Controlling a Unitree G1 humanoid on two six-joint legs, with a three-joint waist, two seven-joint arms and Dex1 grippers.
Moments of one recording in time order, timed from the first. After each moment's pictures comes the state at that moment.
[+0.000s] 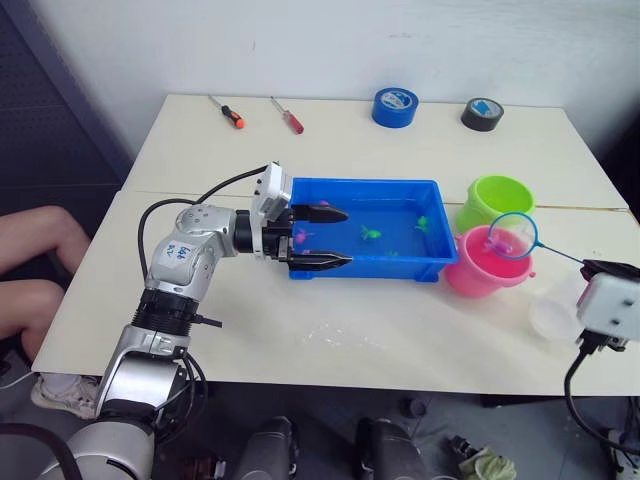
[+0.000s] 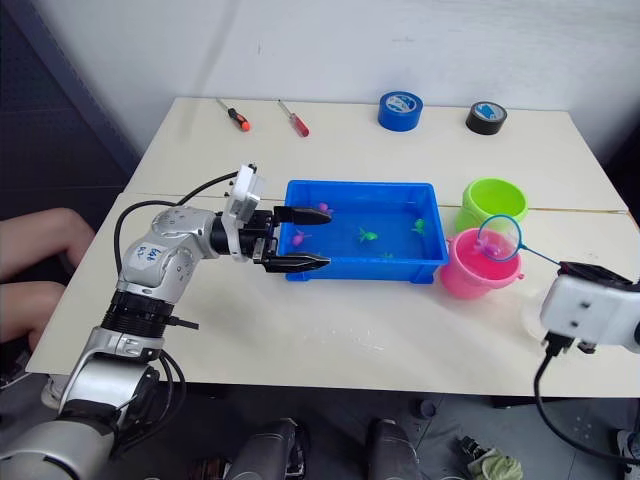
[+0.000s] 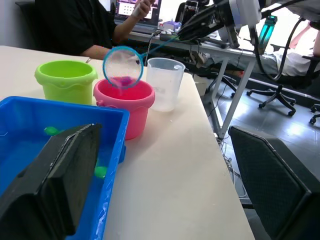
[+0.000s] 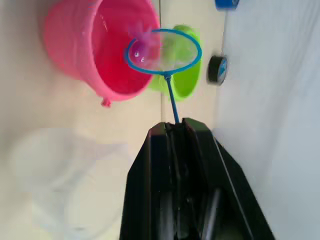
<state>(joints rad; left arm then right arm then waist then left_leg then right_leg) -0.81 0.42 -0.12 0.24 -0.45 0.38 -1.20 0.47 -1.08 -0.74 -0.51 -0.34 -0.09 0.73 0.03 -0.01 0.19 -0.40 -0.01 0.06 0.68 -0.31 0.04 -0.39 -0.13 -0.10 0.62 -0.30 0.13</state>
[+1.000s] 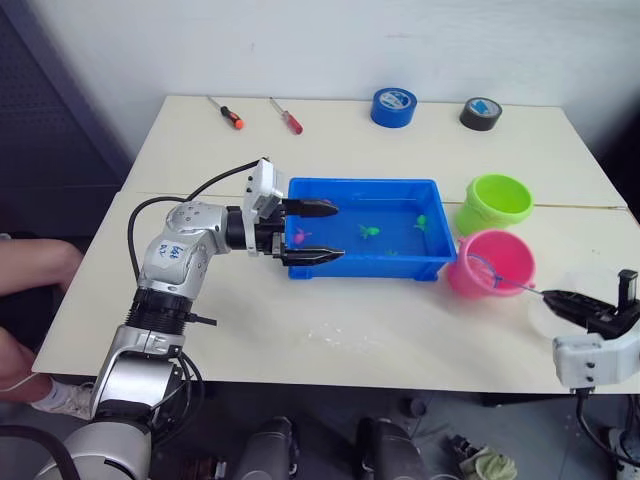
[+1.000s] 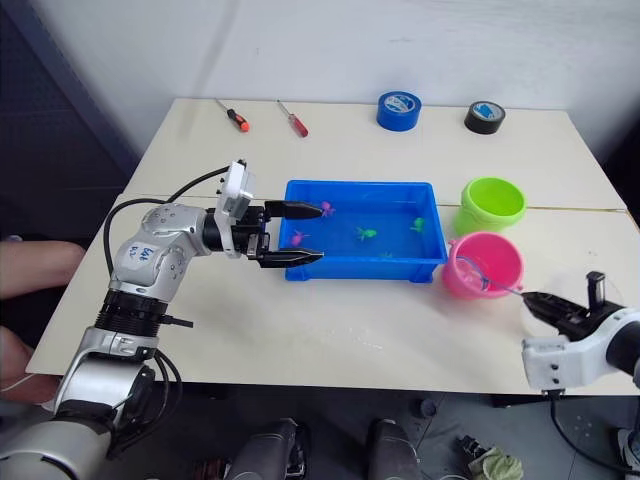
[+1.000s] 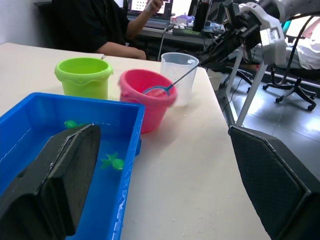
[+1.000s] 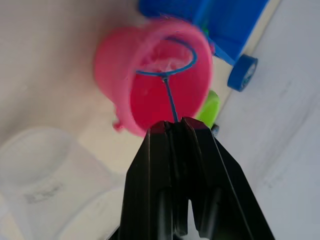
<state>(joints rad) -0.81 0.44 -0.09 0.25 -0.43 0.35 -1.19 0.36 -1.09 -0.71 -0.27 -0.51 -0.52 0.64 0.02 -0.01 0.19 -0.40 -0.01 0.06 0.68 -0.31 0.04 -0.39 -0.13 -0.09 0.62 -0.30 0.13</state>
